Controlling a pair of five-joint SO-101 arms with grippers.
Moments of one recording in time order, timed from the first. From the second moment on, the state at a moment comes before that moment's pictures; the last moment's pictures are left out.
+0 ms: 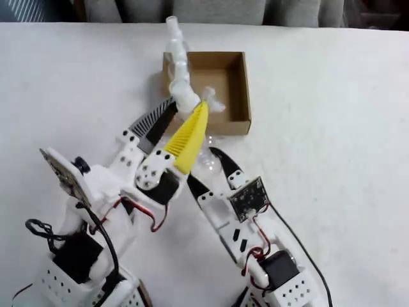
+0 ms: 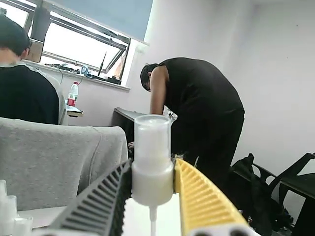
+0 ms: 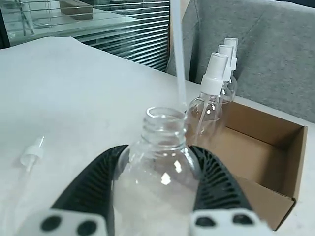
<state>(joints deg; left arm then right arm) 31.0 -75.6 56.4 15.4 17.6 -35.3 -102.3 96.4 21.8 5.9</state>
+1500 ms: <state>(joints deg) 25.1 -75.6 52.6 16.0 23.9 -35.3 -102.3 96.4 23.1 6.2</state>
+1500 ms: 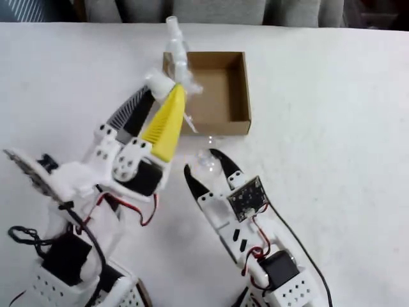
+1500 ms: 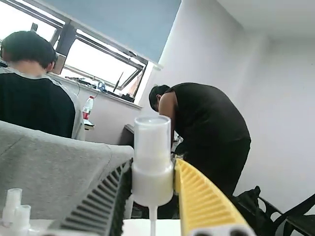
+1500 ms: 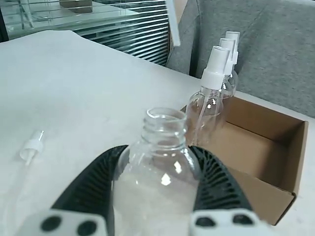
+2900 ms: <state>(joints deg) 28.6 -75.3 53.5 29.6 26.6 -35.3 -102.3 96.4 23.1 6.2</state>
